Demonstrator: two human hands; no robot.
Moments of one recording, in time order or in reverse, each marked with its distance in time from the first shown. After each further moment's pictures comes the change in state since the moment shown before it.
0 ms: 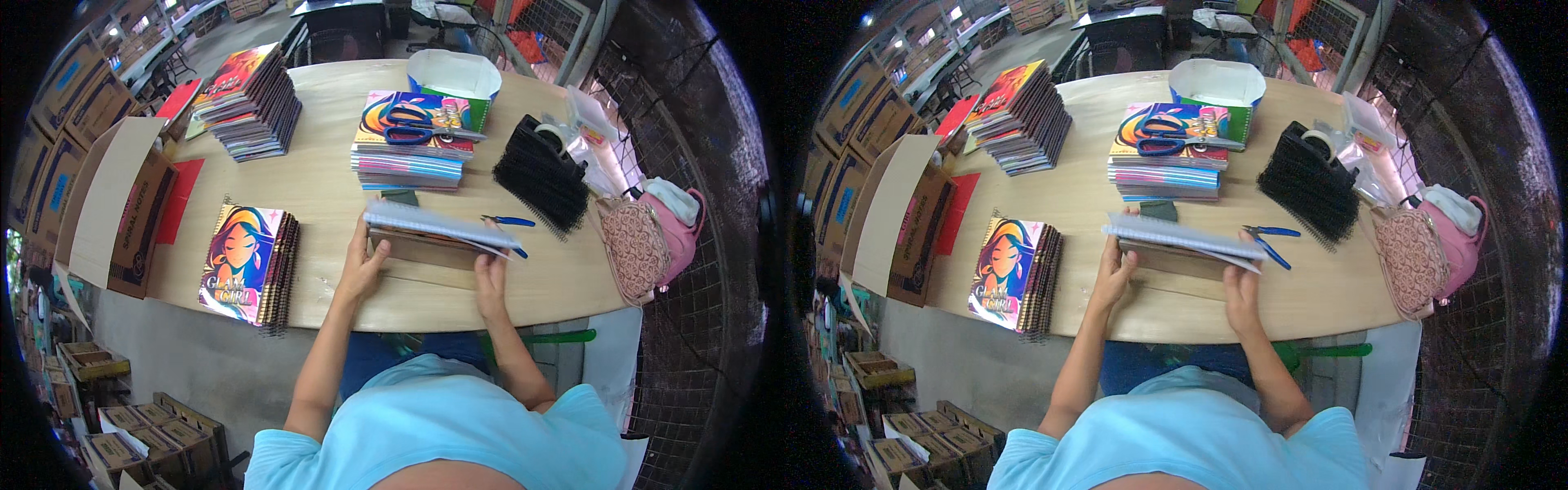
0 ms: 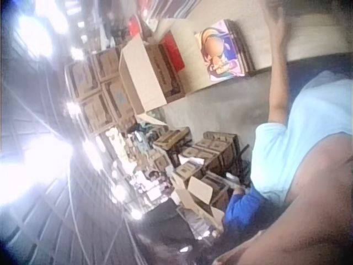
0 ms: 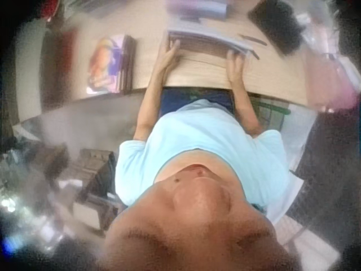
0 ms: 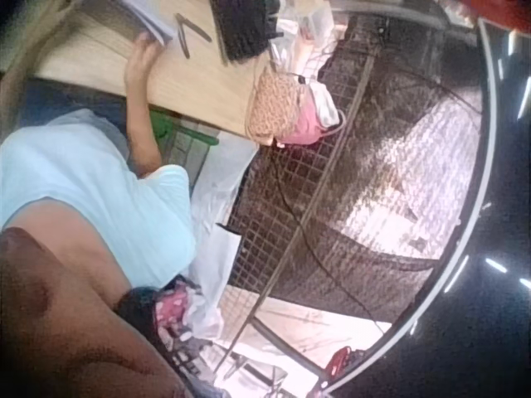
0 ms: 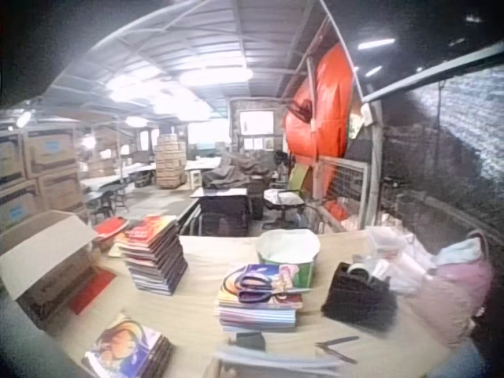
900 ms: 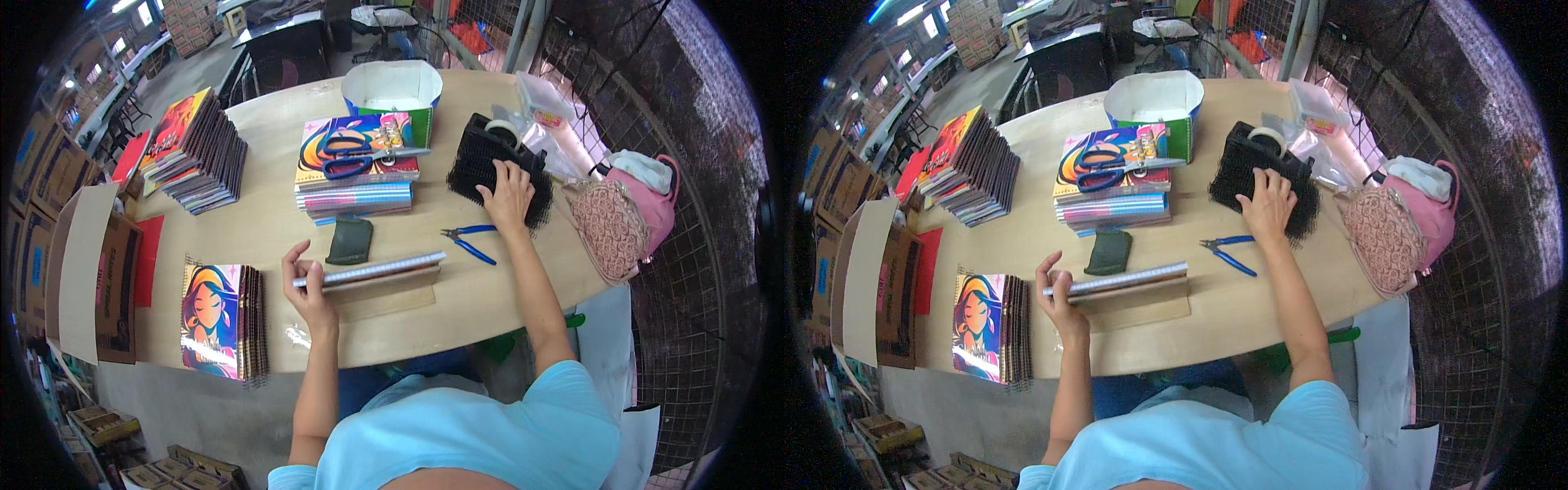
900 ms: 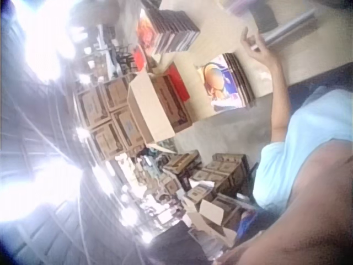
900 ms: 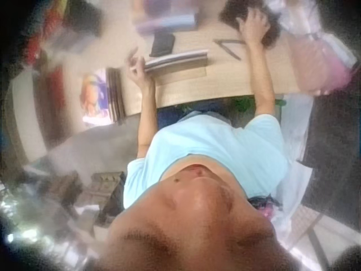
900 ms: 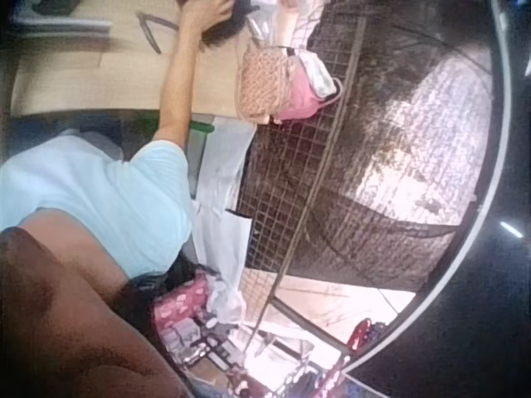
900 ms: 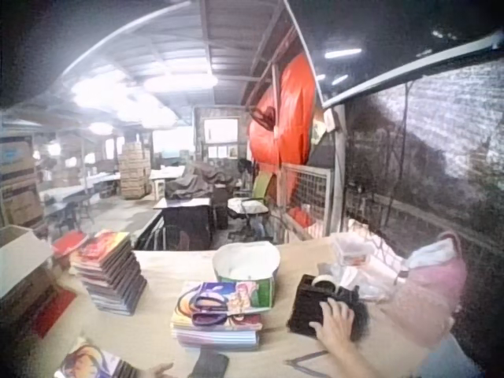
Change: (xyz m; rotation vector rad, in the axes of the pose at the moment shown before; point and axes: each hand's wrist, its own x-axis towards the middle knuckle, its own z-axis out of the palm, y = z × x) left_hand 0.023 0.045 0.020 0.031 0.554 -0.024; right_hand 0.156 0.030 -0.101 -1.332 0.217 -0.046
